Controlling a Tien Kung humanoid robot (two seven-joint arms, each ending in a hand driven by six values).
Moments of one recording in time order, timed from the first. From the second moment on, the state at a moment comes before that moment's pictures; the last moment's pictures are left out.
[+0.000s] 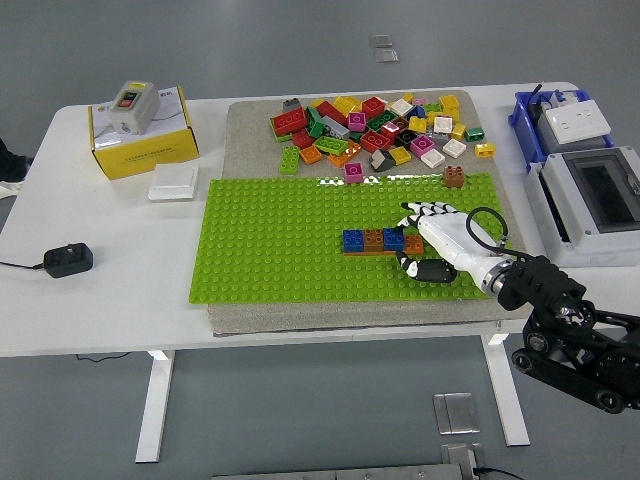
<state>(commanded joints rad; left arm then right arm) 0.01 0.14 -1.67 -0.18 2.10 -0.01 0.09 0.64 -0.40 0.35 1.21 -1.80 -0.33 -0.18</state>
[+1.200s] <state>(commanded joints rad) 0.01 0.14 -1.68 -0.18 2.11 -0.01 0.09 0.63 -0.36 0.34 1.16 -1.76 -0.34 -0.14</state>
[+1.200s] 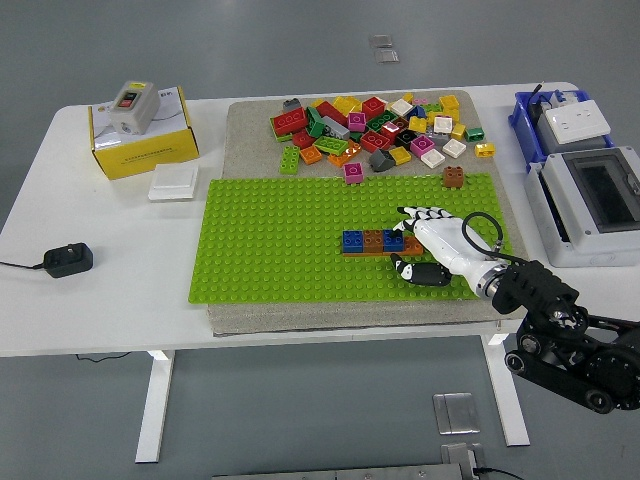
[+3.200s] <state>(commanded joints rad) 0.03 0.14 -1.70 -0.18 2.12 -0.01 0.09 0.56 -0.41 0.58 1.31 -1.57 -0.36 -0.04</state>
